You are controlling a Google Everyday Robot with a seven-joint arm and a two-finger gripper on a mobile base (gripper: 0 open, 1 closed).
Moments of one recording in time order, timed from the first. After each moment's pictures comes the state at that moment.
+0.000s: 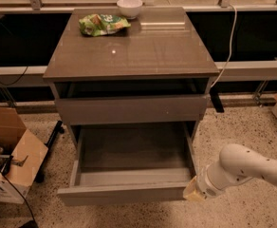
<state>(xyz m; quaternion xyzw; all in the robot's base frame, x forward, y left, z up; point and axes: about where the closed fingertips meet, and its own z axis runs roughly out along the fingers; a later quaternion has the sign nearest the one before) 0.433 -0.200 0.476 -0.54 0.81 0.18 0.13</state>
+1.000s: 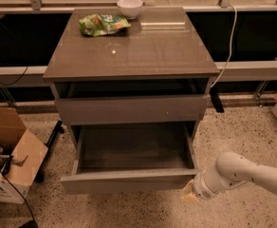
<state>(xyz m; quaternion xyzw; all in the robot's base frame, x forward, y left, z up) 0.454 -0.198 0.406 -0.52 0.81 0.22 0.15</state>
